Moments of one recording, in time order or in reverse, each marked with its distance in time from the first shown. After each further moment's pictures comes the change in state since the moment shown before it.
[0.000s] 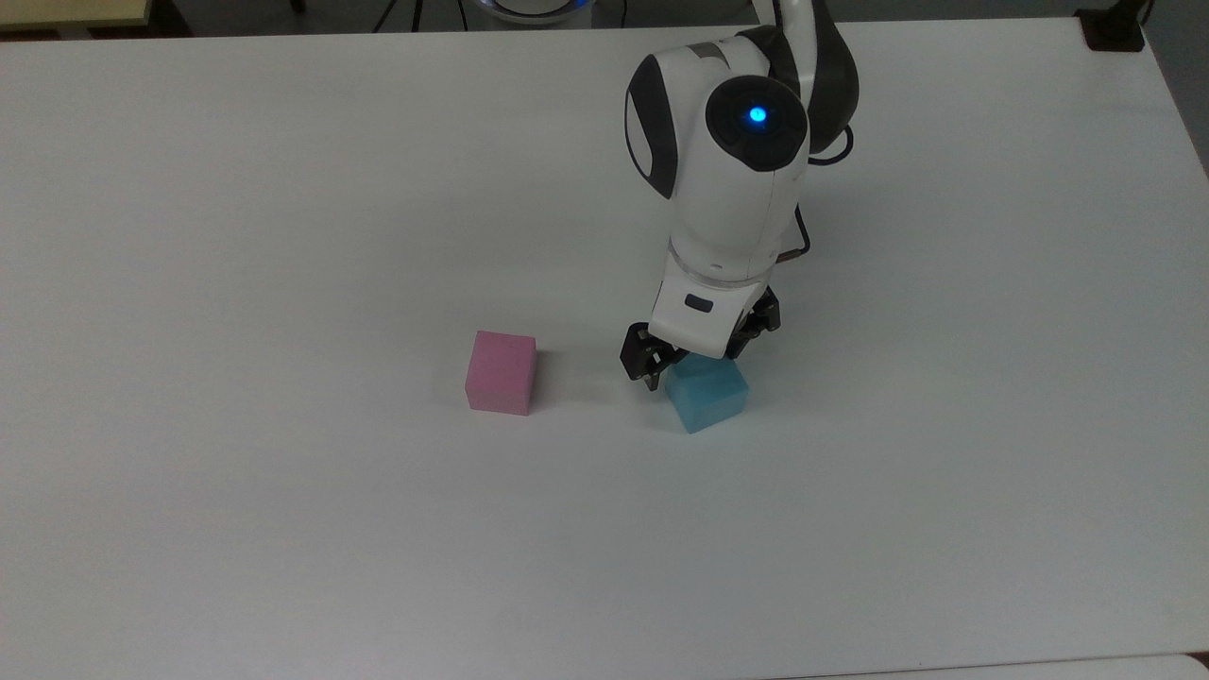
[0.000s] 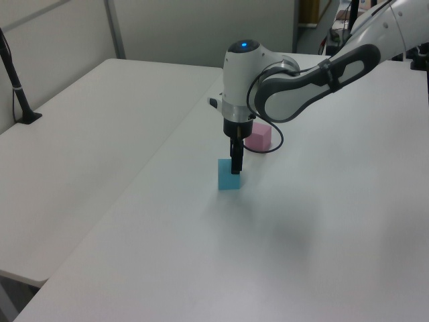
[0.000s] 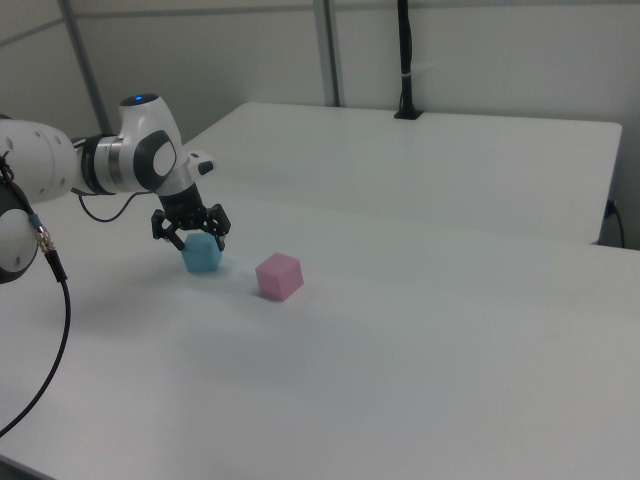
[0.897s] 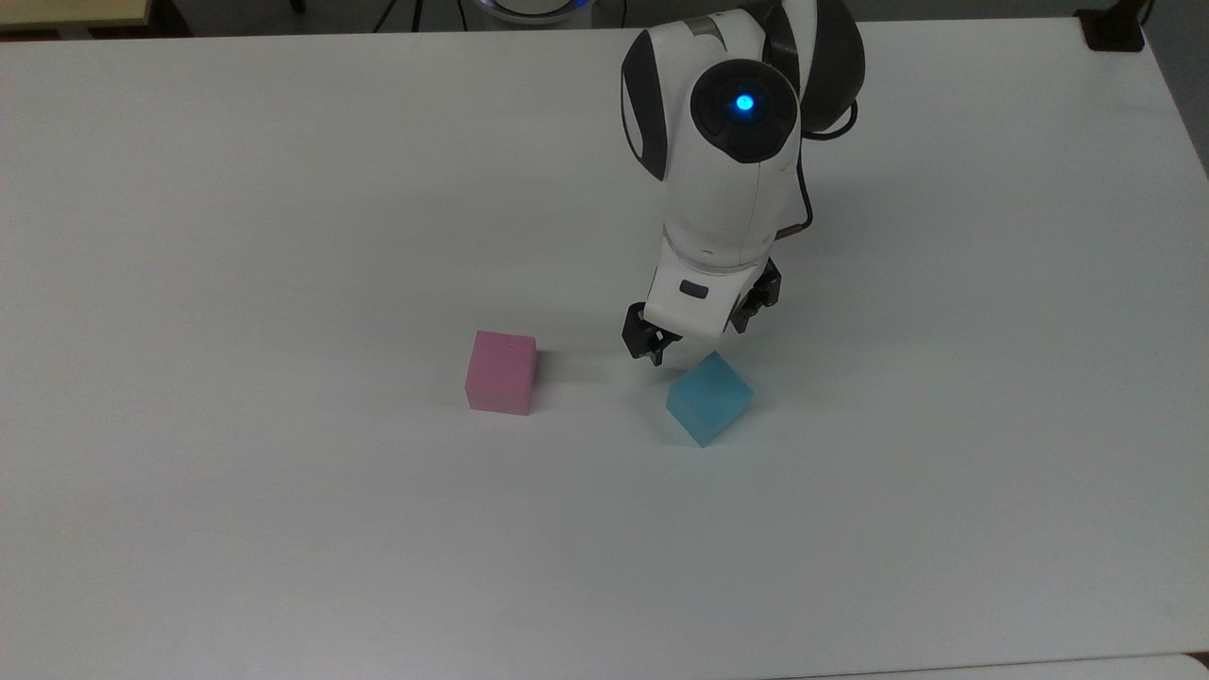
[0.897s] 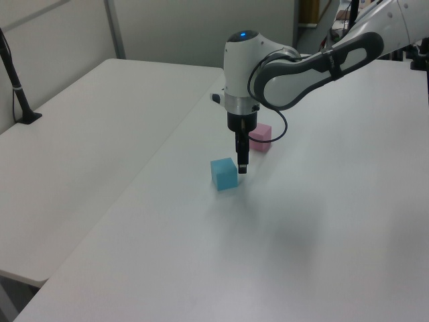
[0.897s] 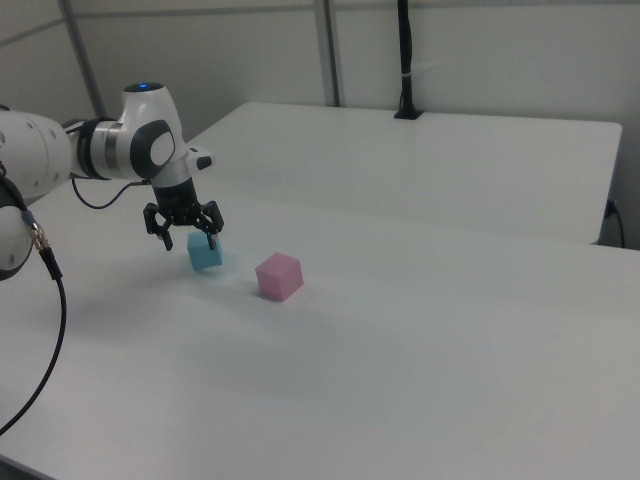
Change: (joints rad) arm -0.009 -0.034 0.002 0.011 0.077 -0.110 -0.054
